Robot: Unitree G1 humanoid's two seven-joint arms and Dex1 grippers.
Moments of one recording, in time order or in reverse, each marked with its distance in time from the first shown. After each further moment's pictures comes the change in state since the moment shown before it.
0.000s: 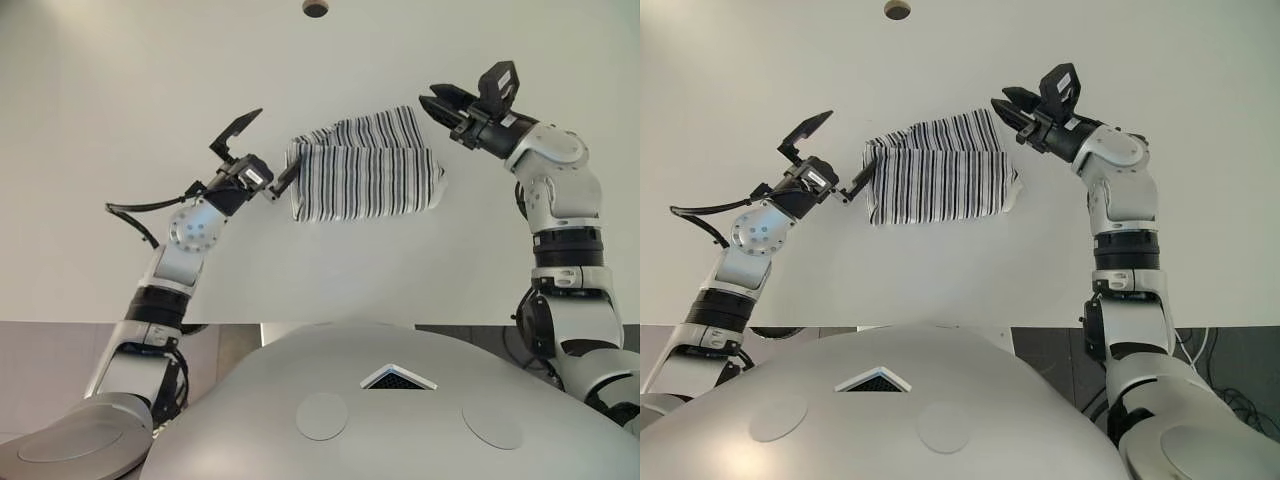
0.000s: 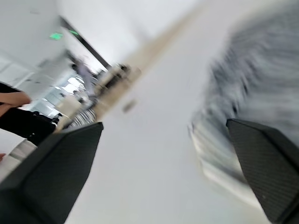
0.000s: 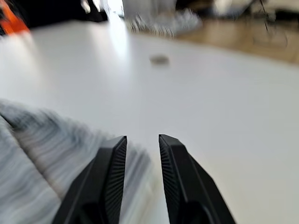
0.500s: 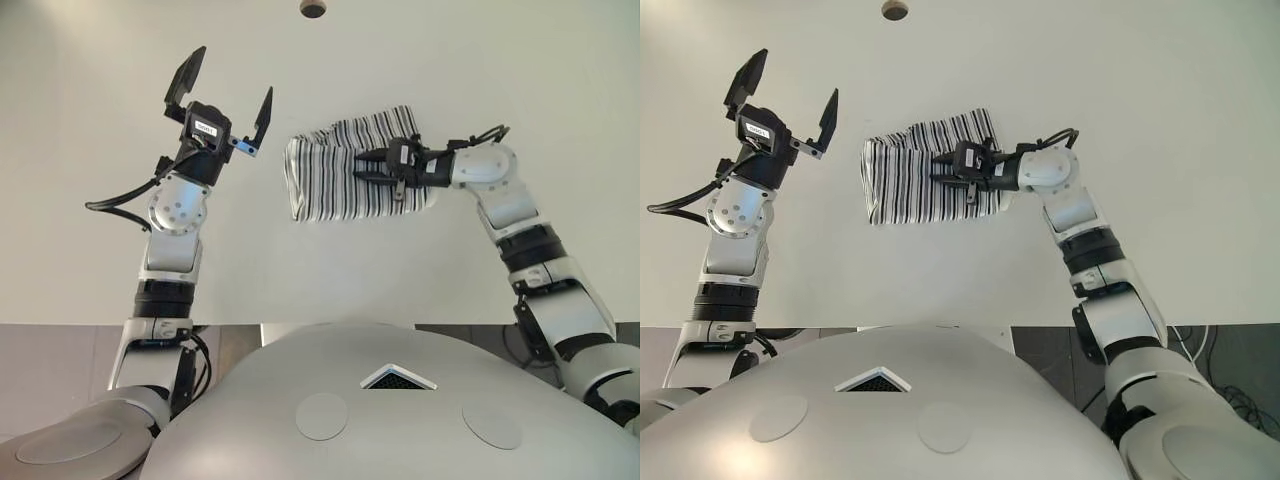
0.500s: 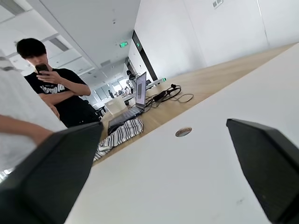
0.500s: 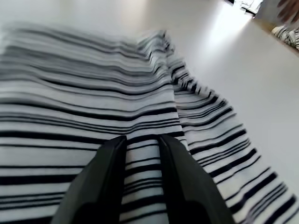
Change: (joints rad) left arm -0.035 -0.086 0.157 -0.100 -0.100 0.094 0.046; right arm -0.140 0.019 0.403 0.336 -0.391 -0.495 0.137
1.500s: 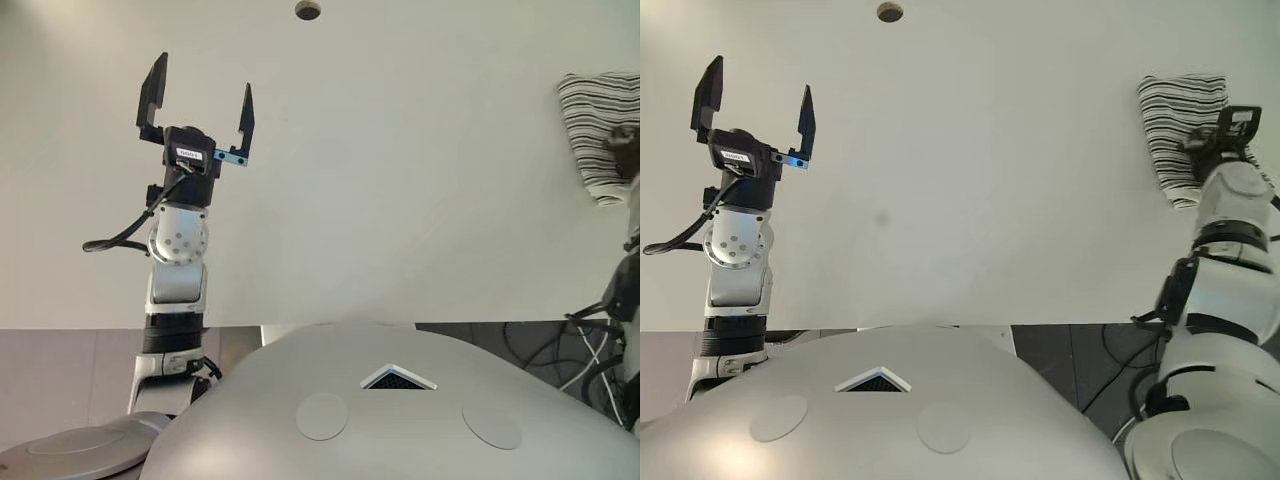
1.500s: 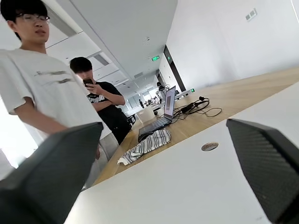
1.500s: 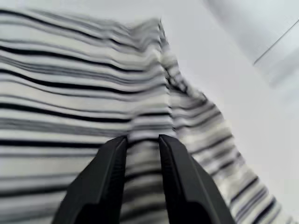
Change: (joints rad) left arm 0.162 -0.110 0.081 -0.202 0.103 -0.015 0.132; right arm -0.071 -0.336 -0.619 0.607 0.177 0.071 -0.807
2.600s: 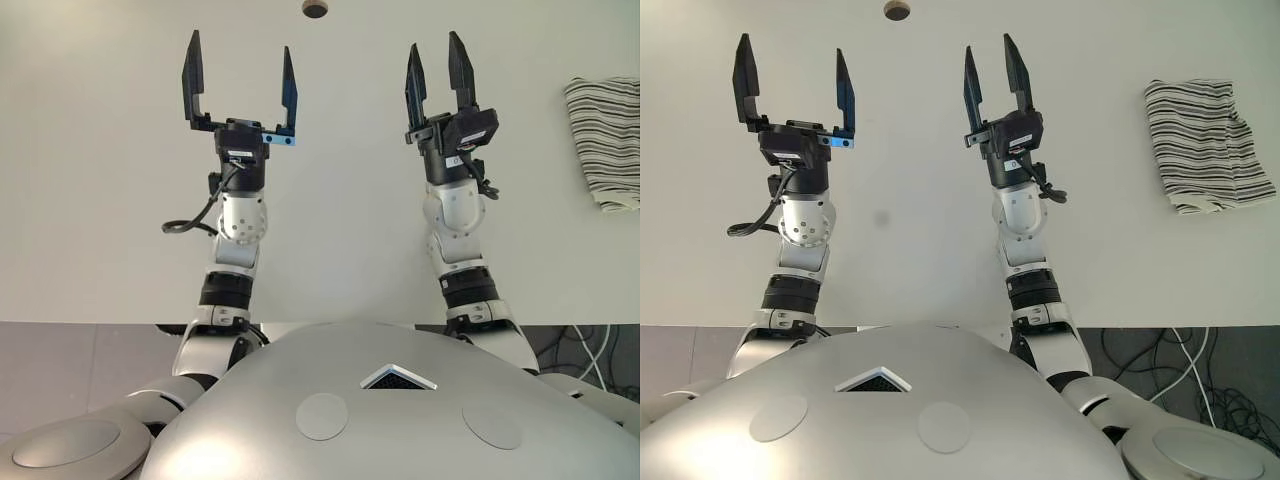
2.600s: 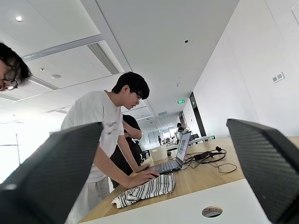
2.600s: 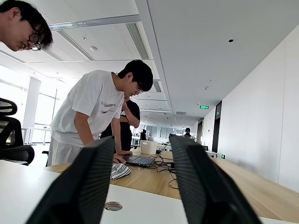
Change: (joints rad) left arm -0.211 -0.201 -0.078 0.407 0.202 -0.442 0.317; right arm 0.396 0.695 0.366 -0.826 -0.119 -0.612 -0.045
